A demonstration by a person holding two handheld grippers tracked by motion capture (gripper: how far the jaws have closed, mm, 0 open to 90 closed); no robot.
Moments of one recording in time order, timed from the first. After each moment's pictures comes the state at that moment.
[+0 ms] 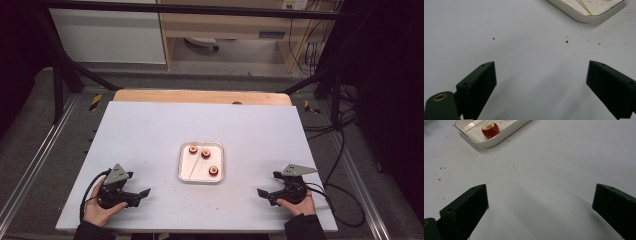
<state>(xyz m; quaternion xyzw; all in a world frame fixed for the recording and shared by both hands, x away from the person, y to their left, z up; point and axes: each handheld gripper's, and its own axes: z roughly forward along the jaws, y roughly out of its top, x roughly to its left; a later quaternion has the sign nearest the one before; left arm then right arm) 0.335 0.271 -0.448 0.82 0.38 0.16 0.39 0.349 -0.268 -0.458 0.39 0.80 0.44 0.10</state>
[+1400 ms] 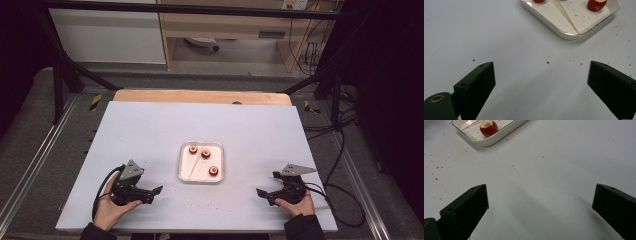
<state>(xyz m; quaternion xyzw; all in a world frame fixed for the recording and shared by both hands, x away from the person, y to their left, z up) 0.339 0.227 -0.428 0.83 0.38 0.16 0.38 0.349 -0.264 -0.458 0.39 0.81 0.43 0.10</state>
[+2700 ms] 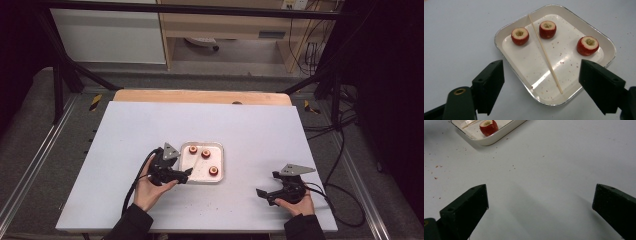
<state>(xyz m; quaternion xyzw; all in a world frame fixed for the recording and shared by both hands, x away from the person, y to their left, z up) 0.380 0.135 -0.407 0.83 0.39 0.18 0.36 0.350 -0.263 -0.458 0.39 0.81 0.43 0.10</state>
